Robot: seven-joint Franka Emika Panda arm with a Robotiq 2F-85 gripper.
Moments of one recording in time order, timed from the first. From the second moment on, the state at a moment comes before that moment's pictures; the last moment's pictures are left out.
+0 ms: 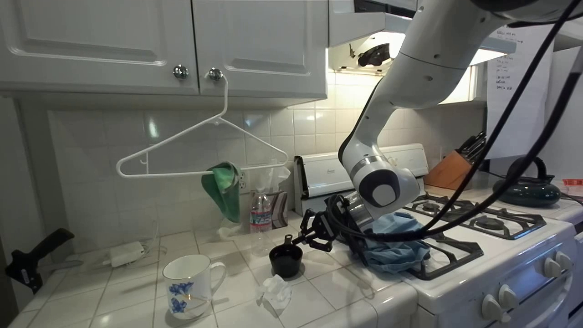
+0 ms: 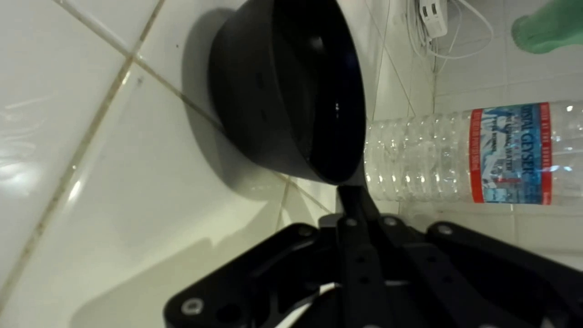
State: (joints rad) arm -0.02 0.62 -0.10 -1.97 1.86 2.33 -0.66
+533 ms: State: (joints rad) arm -0.02 0.62 -0.11 -1.97 1.86 2.31 -0.66
